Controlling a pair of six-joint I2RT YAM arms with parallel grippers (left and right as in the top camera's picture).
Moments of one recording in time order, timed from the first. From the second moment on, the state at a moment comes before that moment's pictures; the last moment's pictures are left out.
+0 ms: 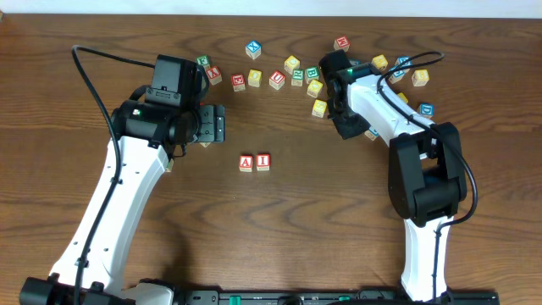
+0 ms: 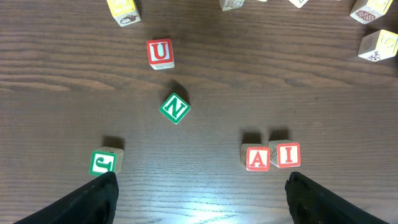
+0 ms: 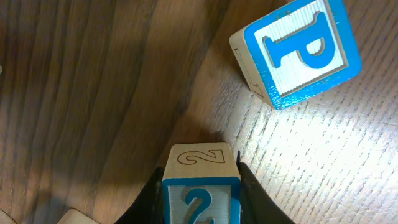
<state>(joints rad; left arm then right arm) -0.22 1.46 1.33 -0.96 -0.01 -0.20 0.33 2.22 1.68 -0.98 0.22 1.56</state>
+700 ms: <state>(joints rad) -0.22 1.46 1.33 -0.96 -0.01 -0.20 0.33 2.22 1.68 -0.95 0.18 1.39</state>
